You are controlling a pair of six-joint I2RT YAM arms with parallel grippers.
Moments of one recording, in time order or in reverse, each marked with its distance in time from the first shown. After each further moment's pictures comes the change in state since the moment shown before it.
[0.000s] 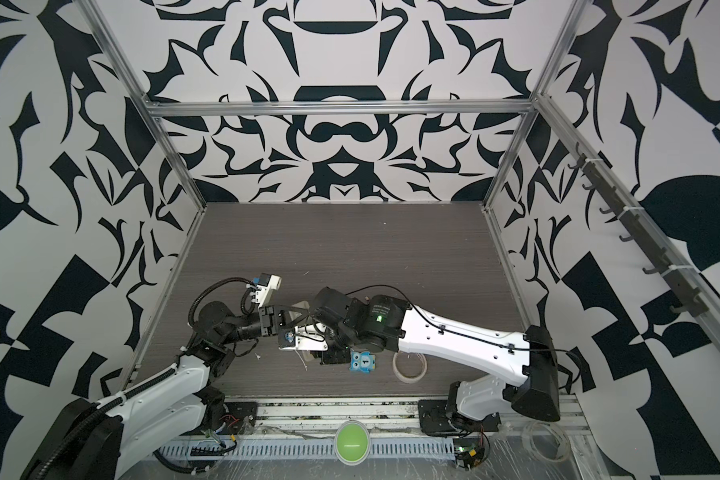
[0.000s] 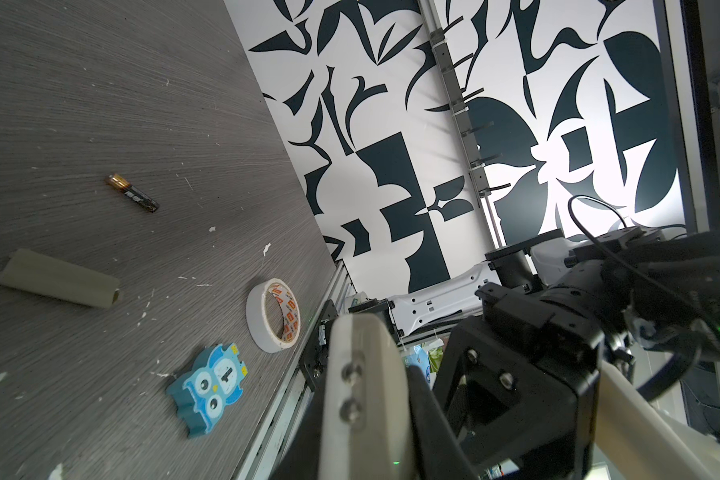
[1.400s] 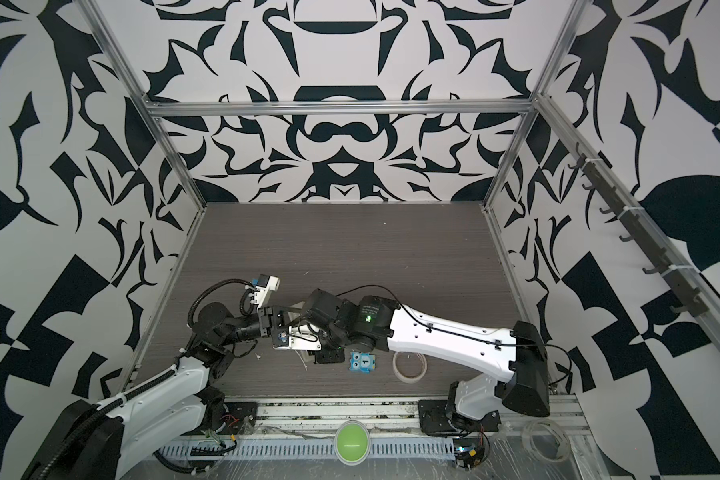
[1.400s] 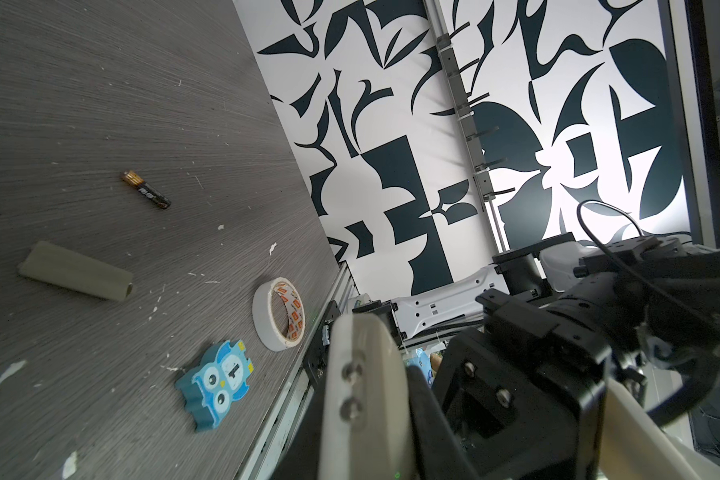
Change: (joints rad) left arm 0.006 -0.006 -0.016 -0.002 0.000 -0.005; right arm 0.007 0.060 0.028 0.005 0.053 0.016
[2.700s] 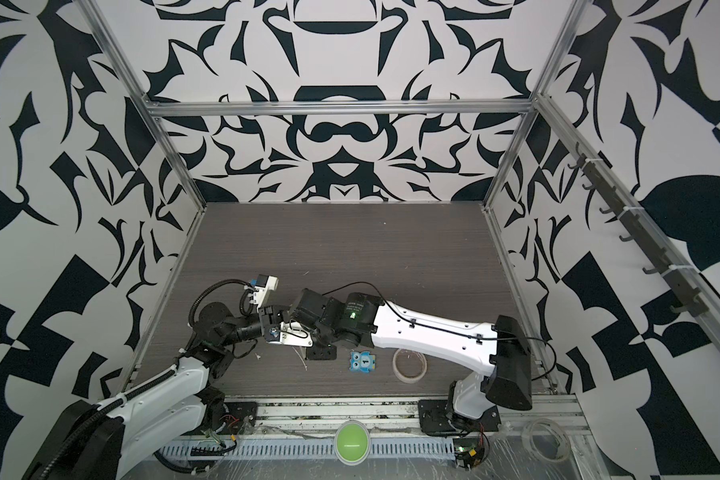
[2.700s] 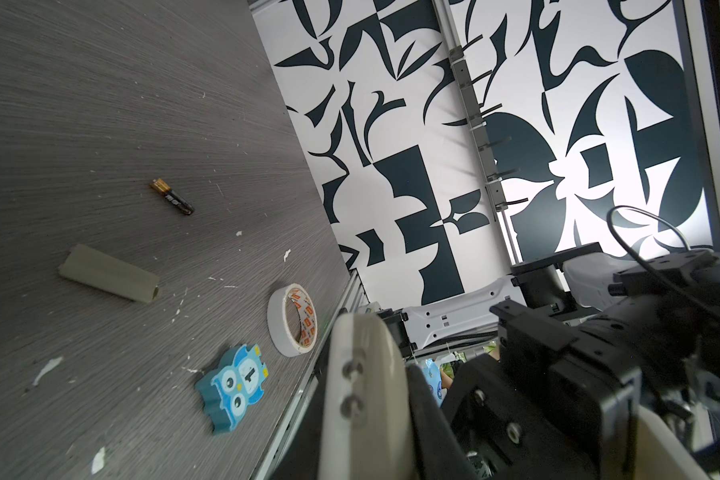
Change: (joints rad) left arm 0.006 -0.002 -0.003 -0.031 -0.029 0.025; right arm 0.006 0.095 0.081 -0.042 0.071 0.053
